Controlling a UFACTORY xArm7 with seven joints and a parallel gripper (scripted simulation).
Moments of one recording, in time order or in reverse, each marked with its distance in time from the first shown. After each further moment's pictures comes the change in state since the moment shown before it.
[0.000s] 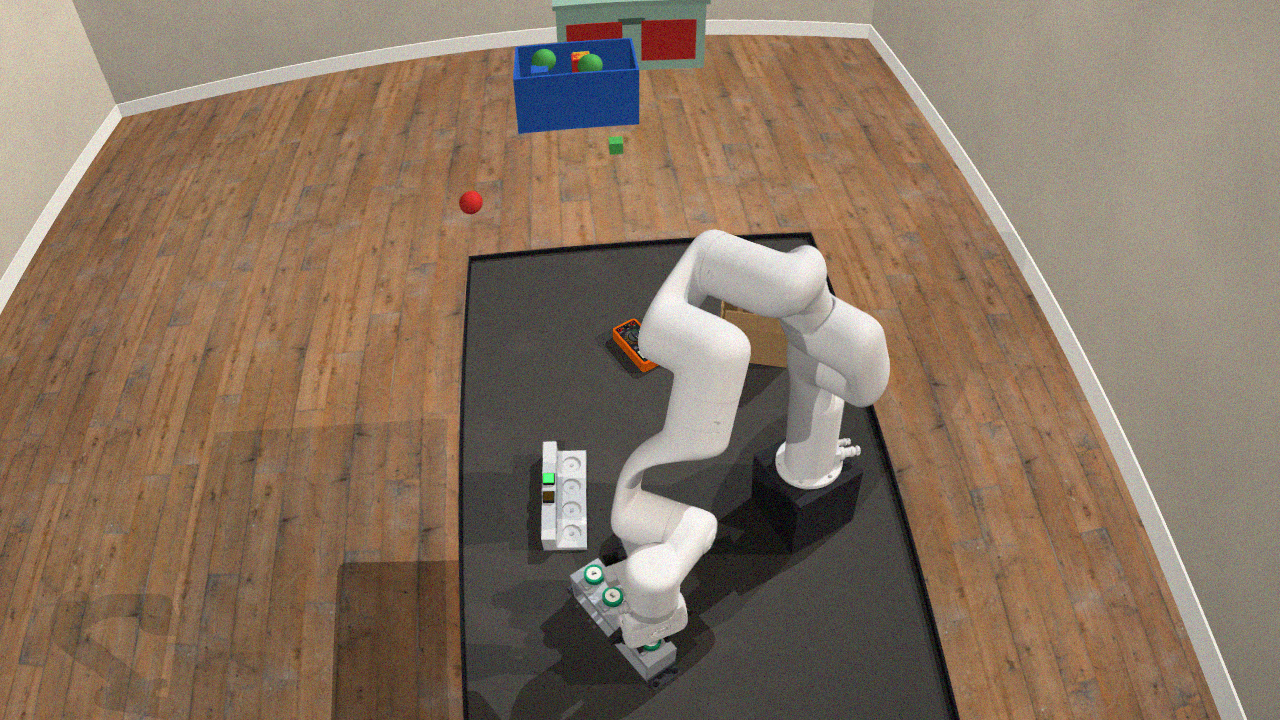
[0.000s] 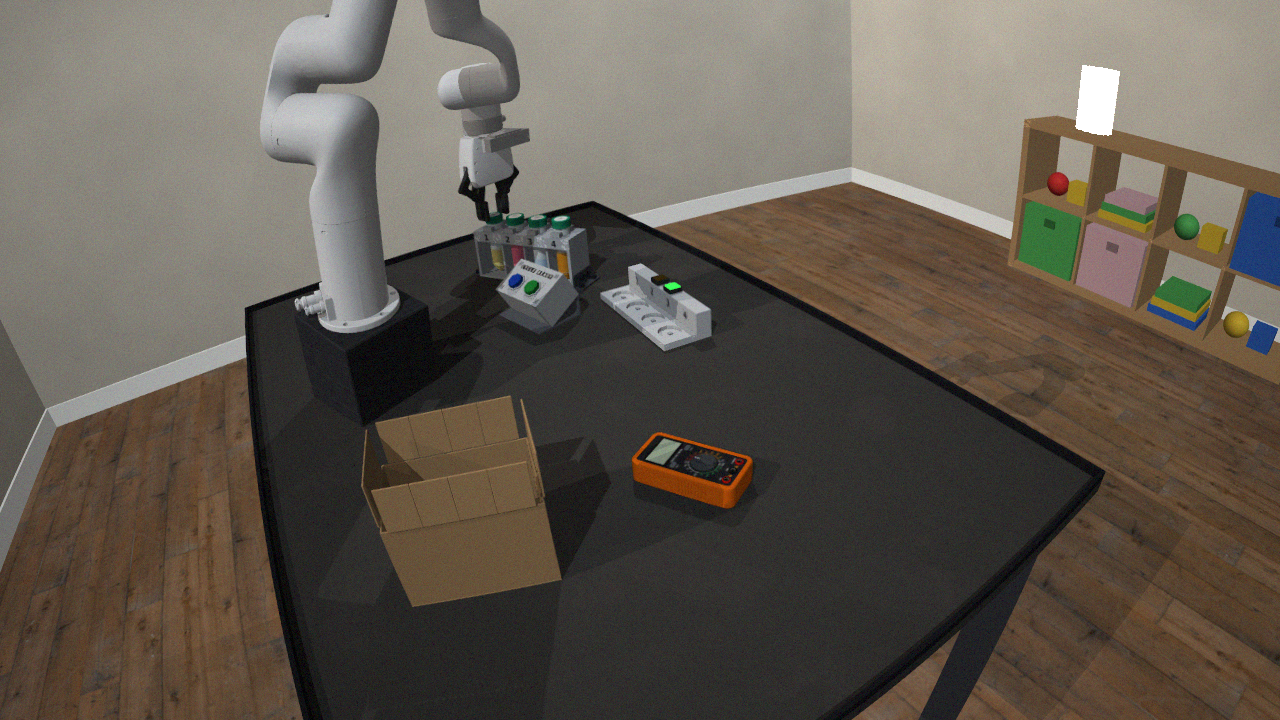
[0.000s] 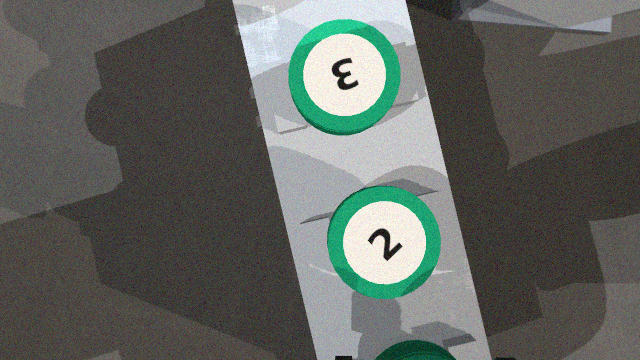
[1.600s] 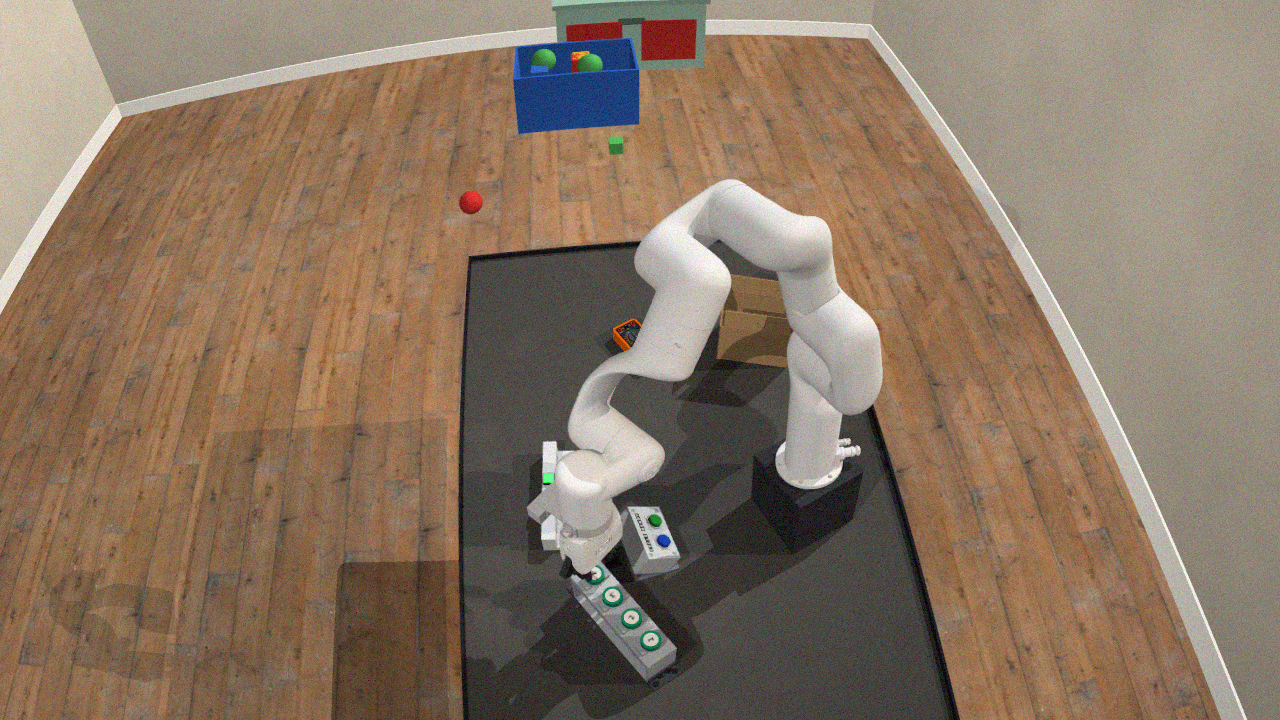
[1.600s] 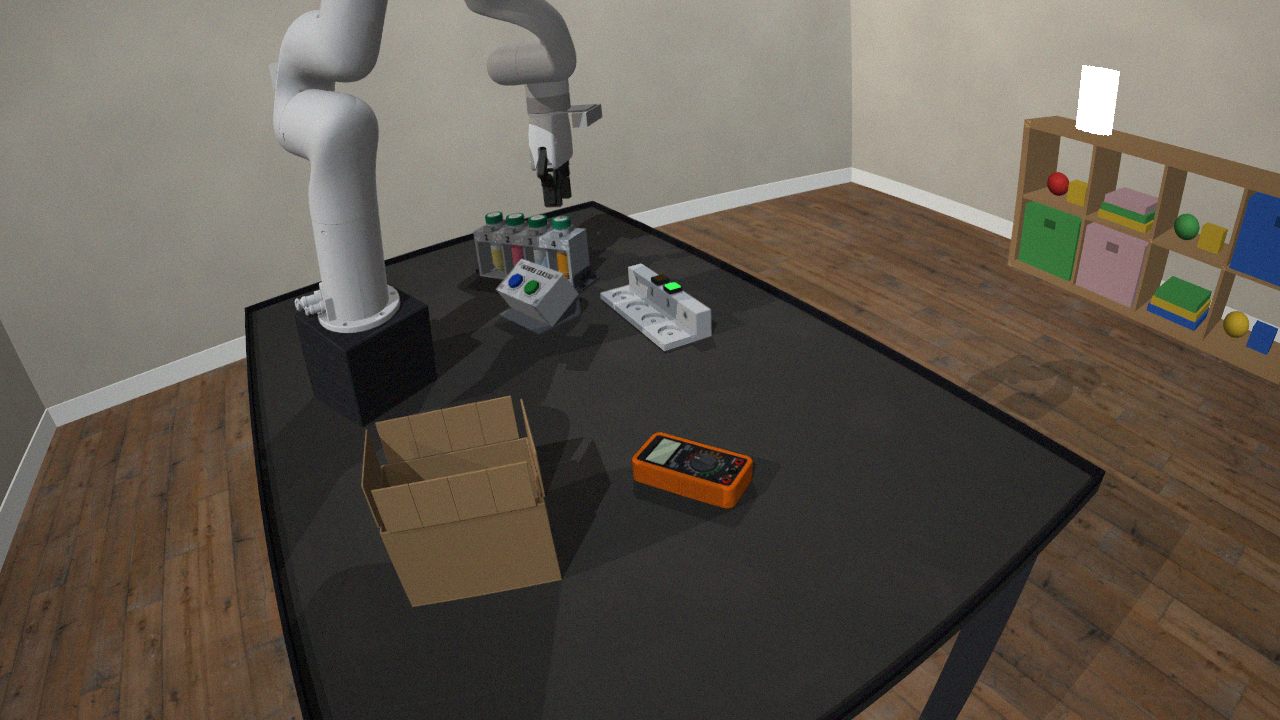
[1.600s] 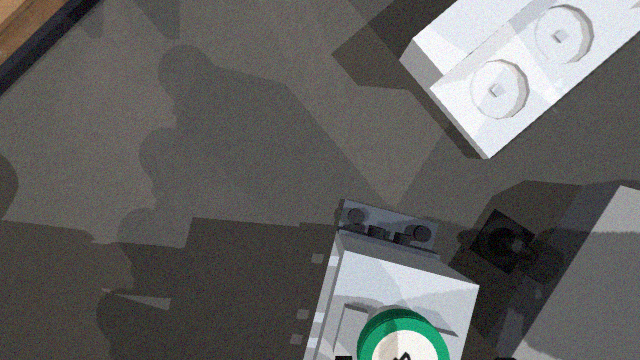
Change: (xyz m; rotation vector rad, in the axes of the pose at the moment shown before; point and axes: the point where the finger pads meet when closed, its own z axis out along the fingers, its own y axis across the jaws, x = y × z) arm 0.150 -0.037 -0.037 0.001 0.001 -0.489
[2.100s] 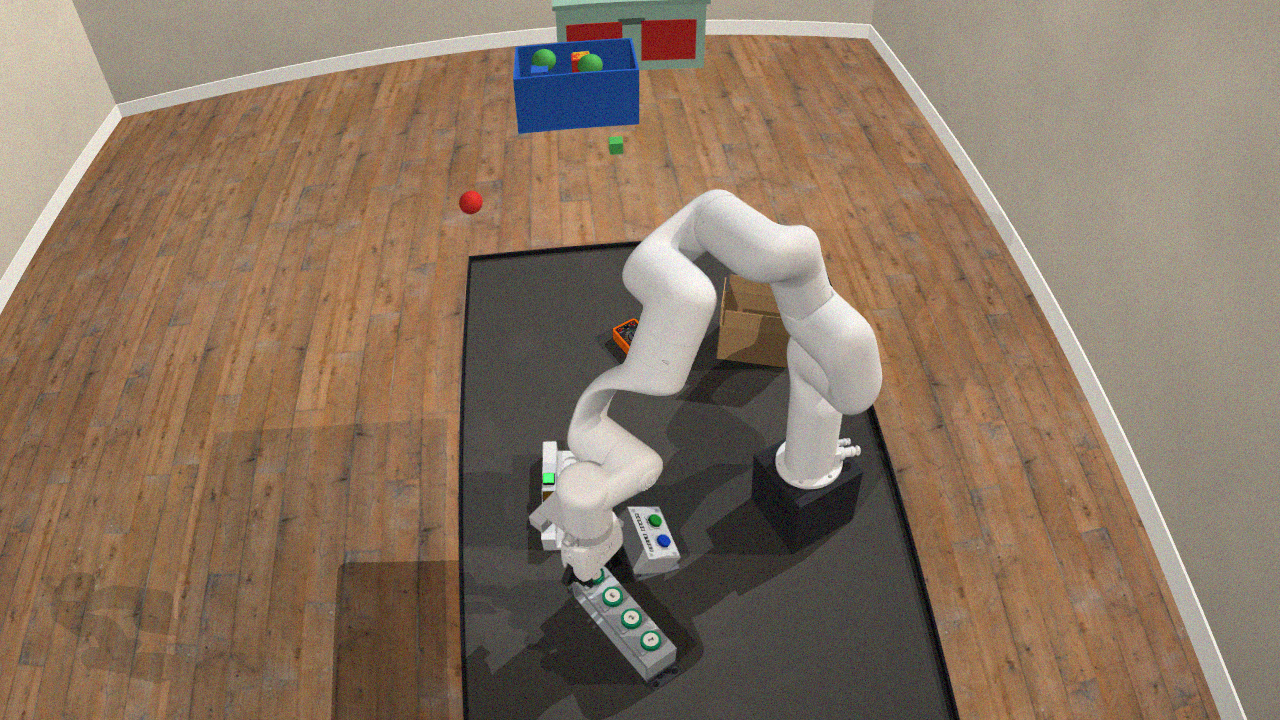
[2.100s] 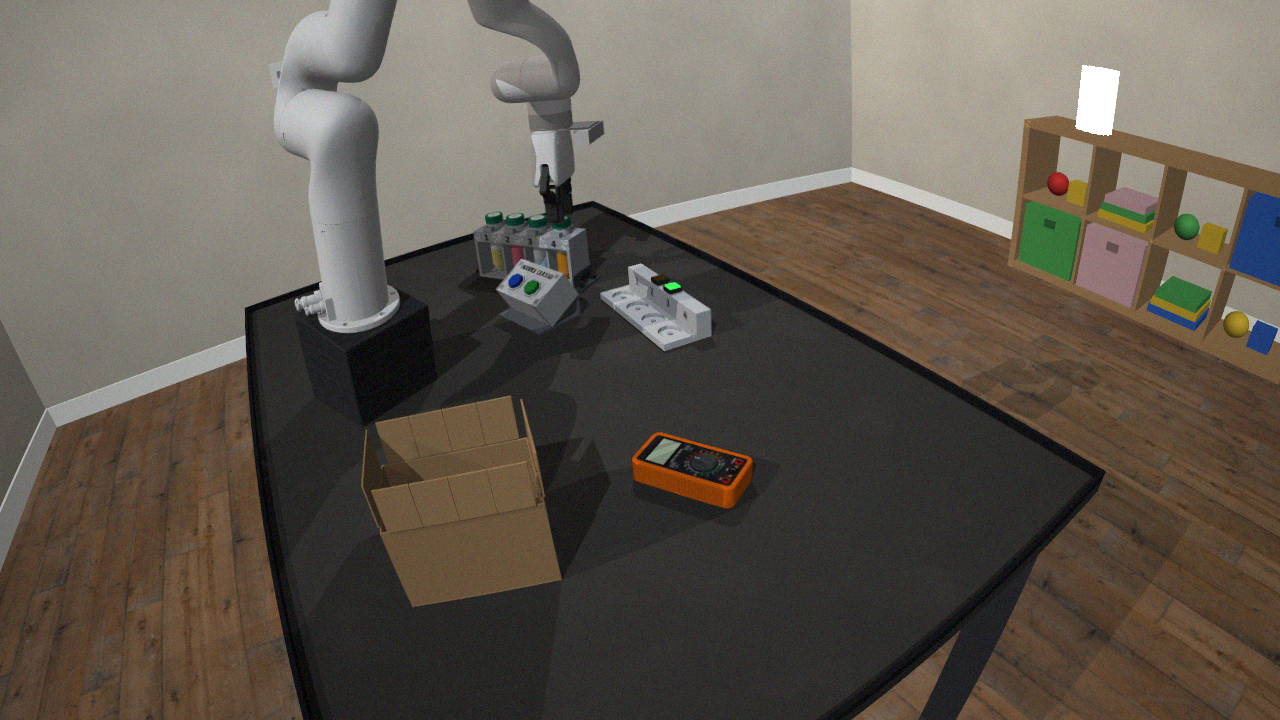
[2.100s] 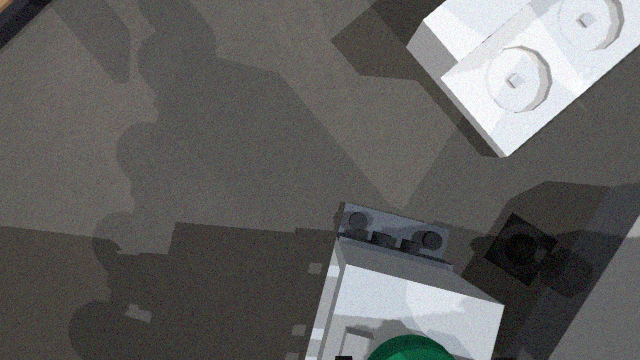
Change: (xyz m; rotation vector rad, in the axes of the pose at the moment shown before) arm 0.001 0.001 0.031 -0.002 -0.002 0.000
